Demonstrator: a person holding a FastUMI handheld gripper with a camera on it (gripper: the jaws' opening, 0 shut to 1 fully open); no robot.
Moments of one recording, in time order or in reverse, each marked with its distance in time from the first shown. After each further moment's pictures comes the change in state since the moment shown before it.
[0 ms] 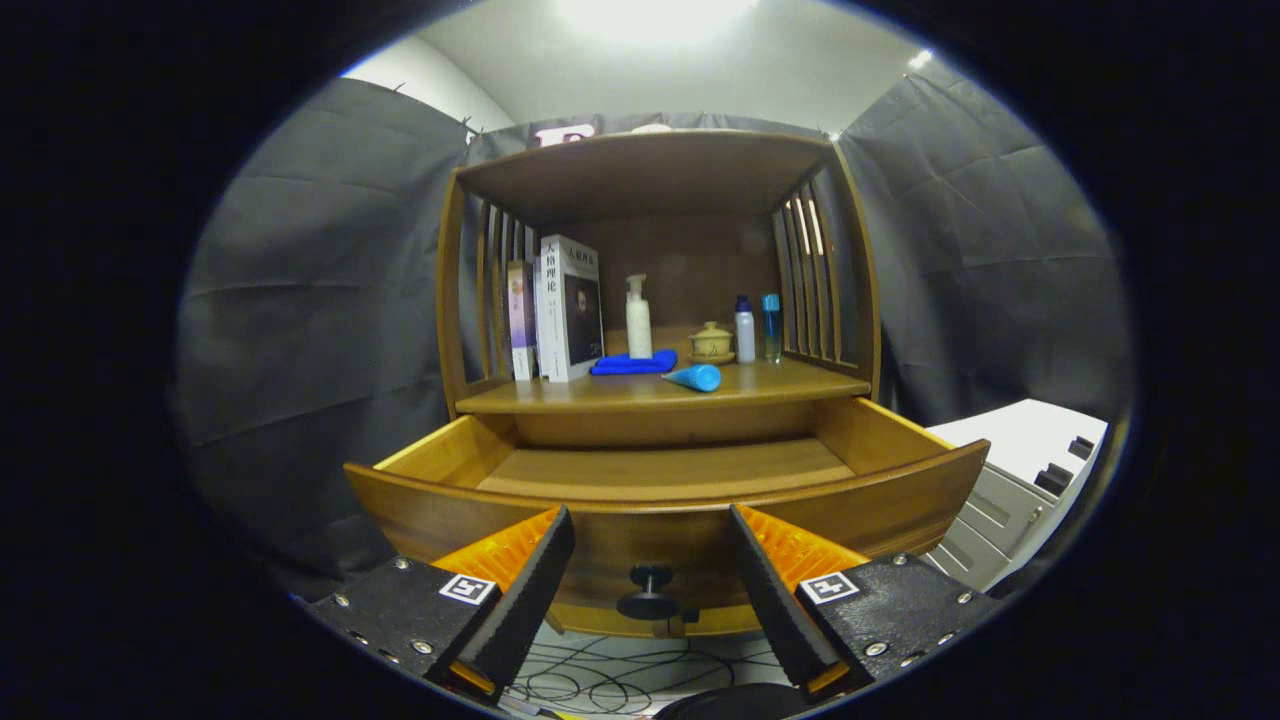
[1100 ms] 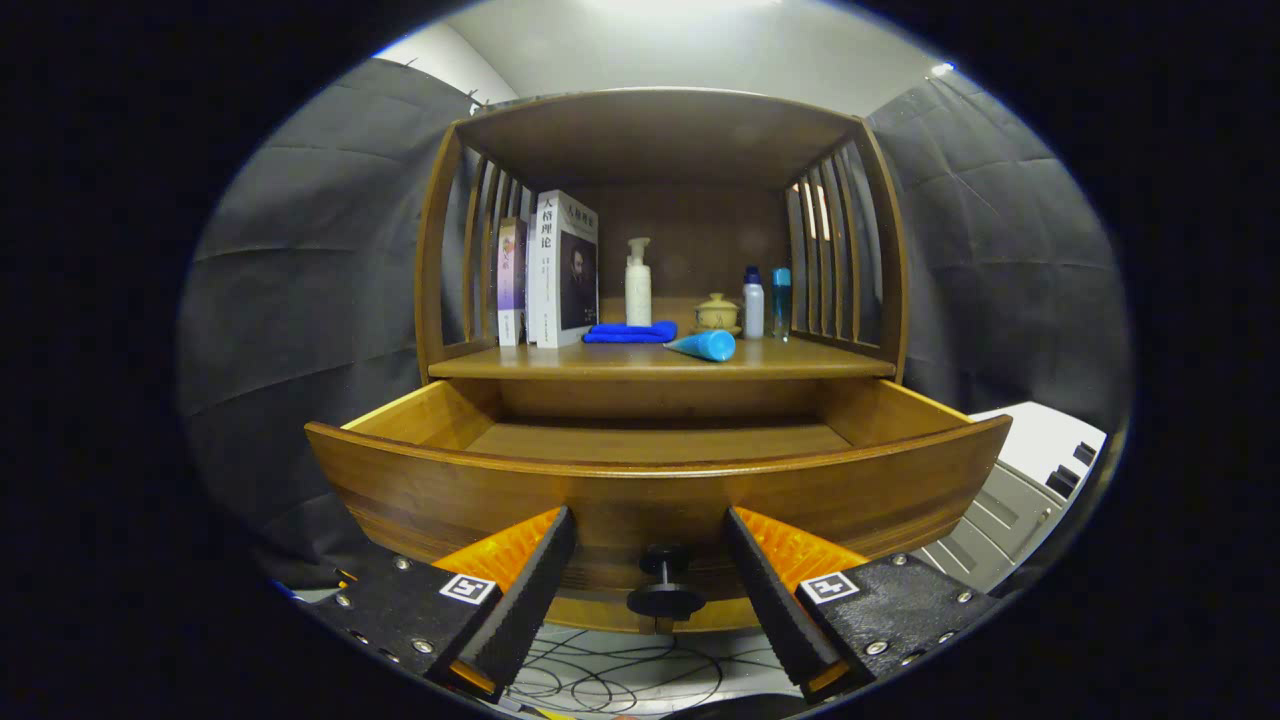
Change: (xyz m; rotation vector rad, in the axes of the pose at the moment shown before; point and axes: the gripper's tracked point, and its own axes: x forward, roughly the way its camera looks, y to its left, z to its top) arm 0.050 0.009 -0.018 -0.062 0.030 -0.022
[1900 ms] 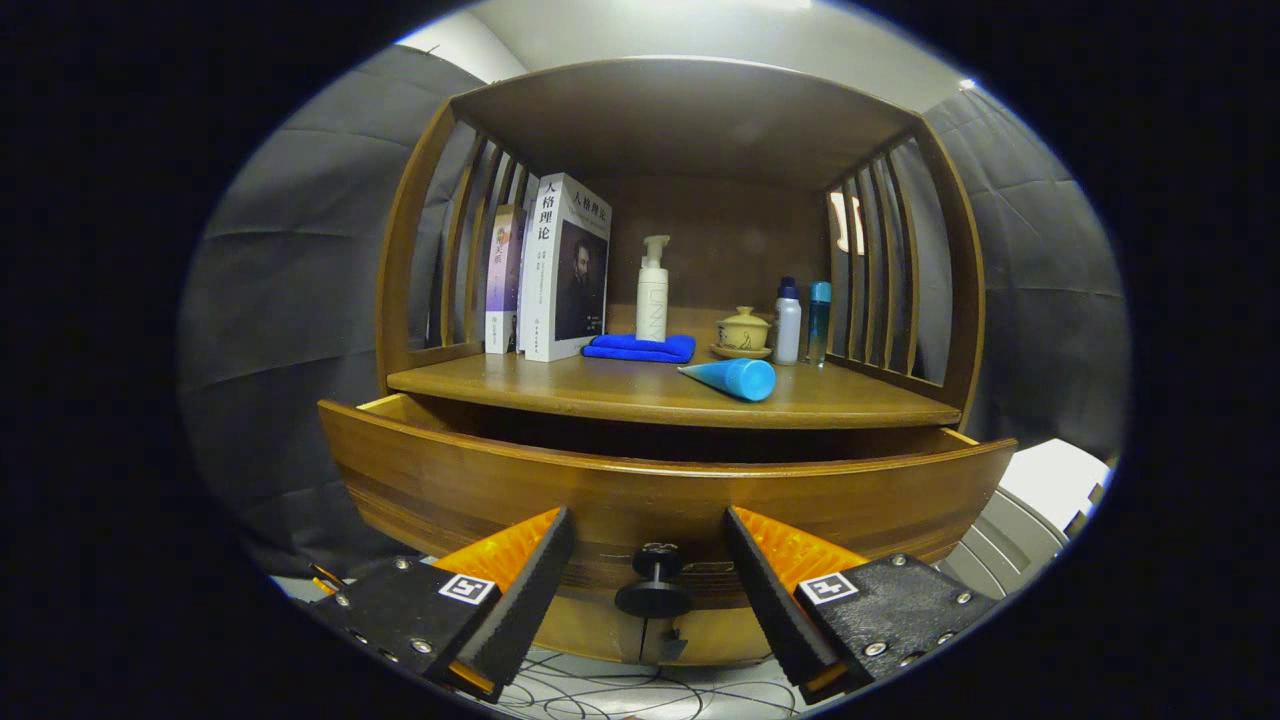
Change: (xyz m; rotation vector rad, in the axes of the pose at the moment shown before) arm 0.093 -0.002 0.017 -0.046 -0.018 0.042
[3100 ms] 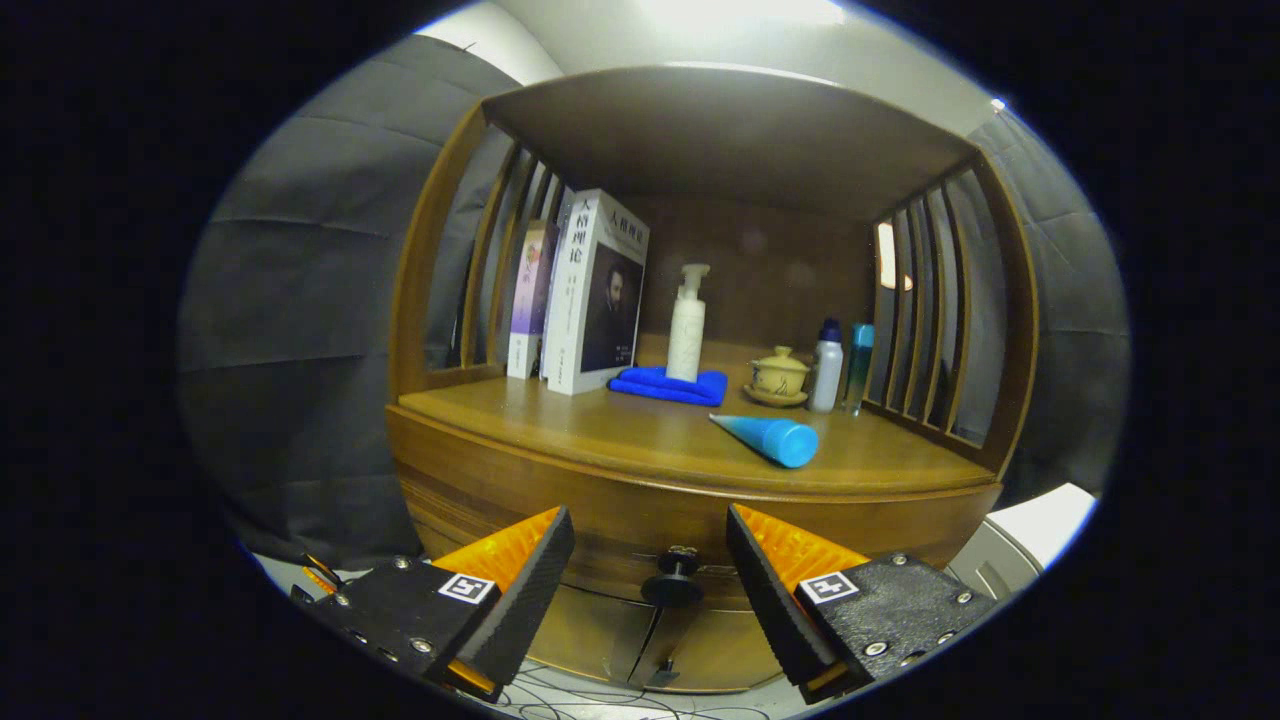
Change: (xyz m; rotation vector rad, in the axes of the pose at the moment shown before) arm 0.002 0.014 0.049 -0.069 -0.088 0.084
